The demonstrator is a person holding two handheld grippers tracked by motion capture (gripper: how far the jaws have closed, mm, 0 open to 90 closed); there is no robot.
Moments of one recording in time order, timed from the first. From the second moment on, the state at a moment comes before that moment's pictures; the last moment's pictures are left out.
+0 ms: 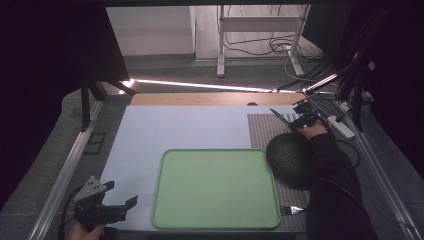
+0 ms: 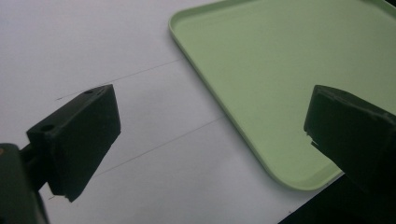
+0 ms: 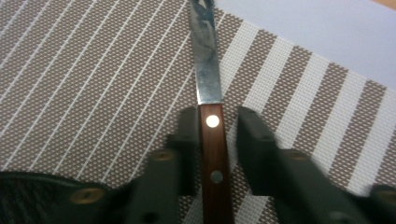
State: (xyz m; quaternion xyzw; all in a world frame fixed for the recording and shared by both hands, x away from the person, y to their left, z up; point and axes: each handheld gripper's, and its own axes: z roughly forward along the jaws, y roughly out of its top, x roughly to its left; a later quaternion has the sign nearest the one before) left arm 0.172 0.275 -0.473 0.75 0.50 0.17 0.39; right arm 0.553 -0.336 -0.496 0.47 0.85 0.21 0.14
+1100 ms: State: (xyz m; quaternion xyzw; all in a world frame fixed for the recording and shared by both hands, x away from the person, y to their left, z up) left arm 0.171 0.276 -0.473 0.75 0.50 0.17 0.40; right arm 0.534 -0.361 -0.472 0.44 0.86 0.19 0.18
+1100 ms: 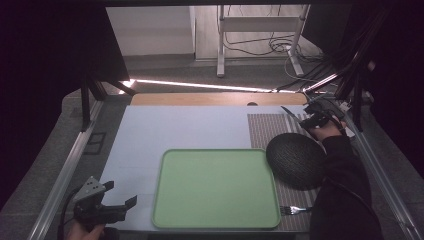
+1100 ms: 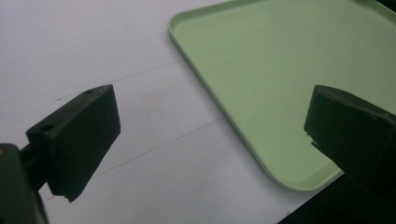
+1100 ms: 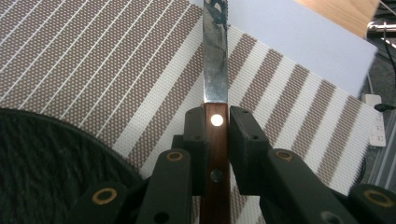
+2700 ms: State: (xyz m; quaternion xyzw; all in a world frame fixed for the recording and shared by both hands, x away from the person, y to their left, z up) left arm 0.172 0.275 -0.473 0.75 0.50 0.17 0.40; right arm 0.434 -0.272 -0.456 0.40 0.87 0.28 0.08
